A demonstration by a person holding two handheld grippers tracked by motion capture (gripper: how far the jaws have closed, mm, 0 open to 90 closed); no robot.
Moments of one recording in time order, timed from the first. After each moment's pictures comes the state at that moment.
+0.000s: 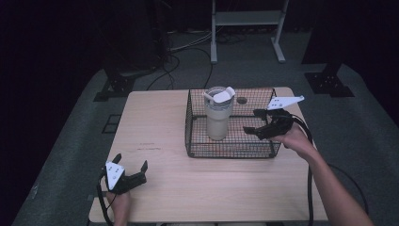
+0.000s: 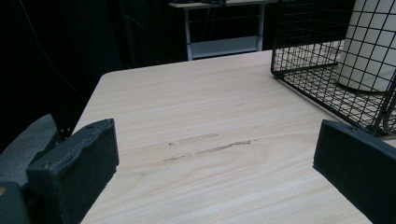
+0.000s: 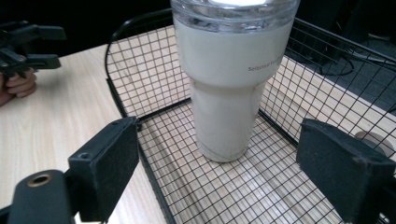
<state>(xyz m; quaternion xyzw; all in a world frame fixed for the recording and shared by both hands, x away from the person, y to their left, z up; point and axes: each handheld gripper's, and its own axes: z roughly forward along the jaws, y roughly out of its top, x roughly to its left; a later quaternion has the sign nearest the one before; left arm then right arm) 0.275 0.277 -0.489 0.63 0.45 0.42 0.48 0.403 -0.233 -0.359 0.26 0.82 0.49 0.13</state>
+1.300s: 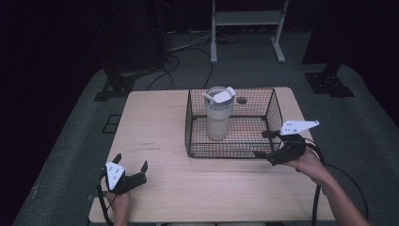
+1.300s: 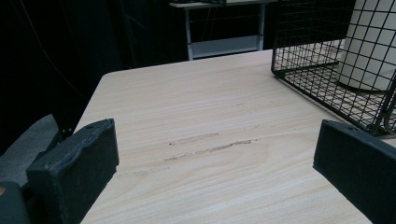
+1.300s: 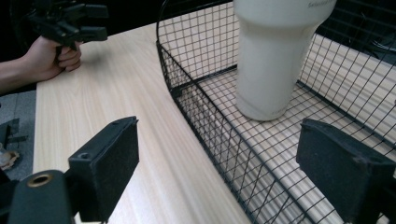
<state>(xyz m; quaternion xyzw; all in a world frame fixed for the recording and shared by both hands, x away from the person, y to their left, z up) 0.274 0.276 -0.489 0.63 0.45 0.42 0.48 0.340 -0.257 -0.385 0.25 0.82 0.50 0.10</state>
